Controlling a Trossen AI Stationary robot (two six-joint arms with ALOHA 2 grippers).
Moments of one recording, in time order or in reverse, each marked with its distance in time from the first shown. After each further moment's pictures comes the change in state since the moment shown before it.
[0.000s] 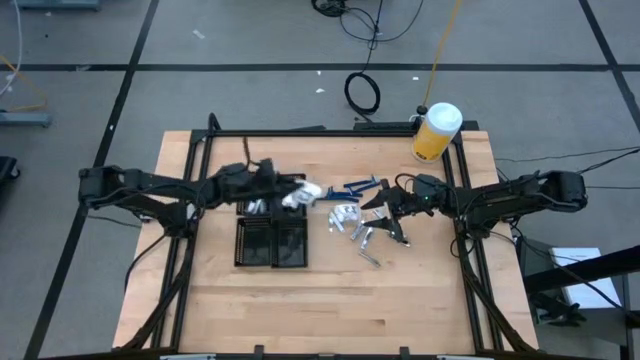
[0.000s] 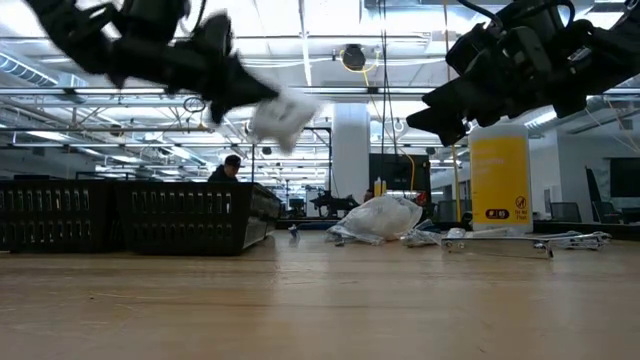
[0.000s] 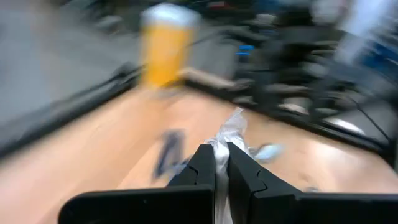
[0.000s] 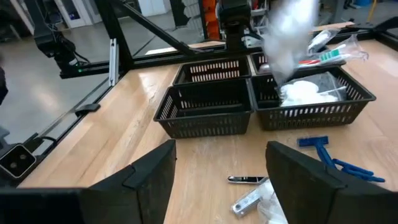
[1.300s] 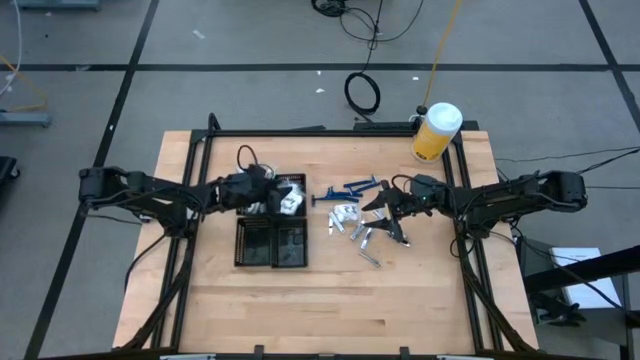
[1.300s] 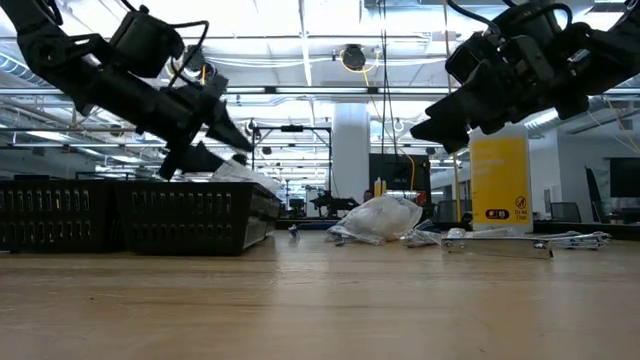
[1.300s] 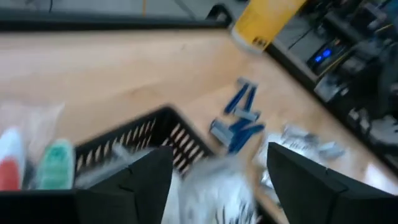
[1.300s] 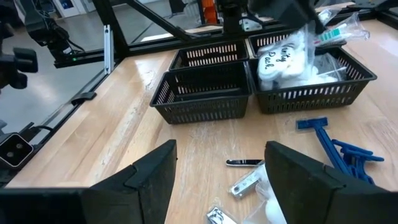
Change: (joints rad) left arm 0.007 0.005 -0.135 -0.087 -0.219 -0.401; right arm -0.006 0.000 0.000 -0.060 0.002 -0.001
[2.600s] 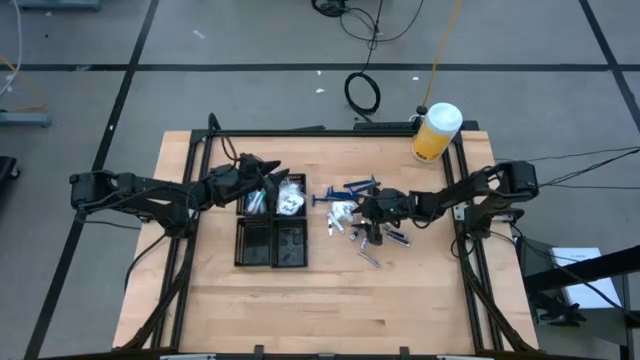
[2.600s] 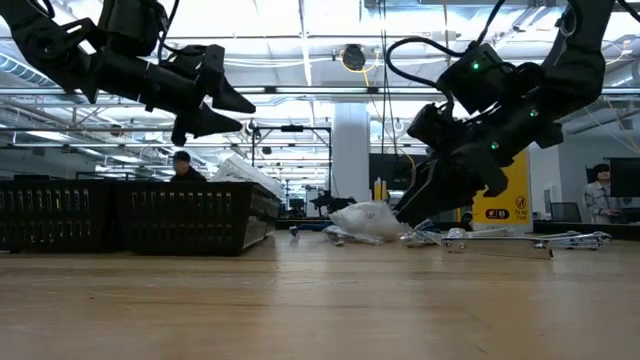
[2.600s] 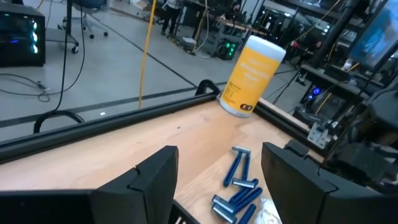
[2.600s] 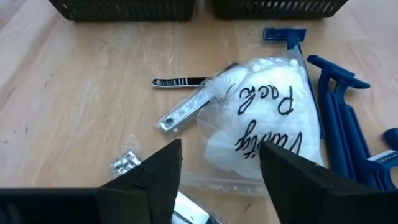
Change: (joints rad) left arm 0.047 -0.092 0.003 0.153 -0.059 0.252; right arm 0.068 0.439 0.126 -0.003 0.287 -0.180
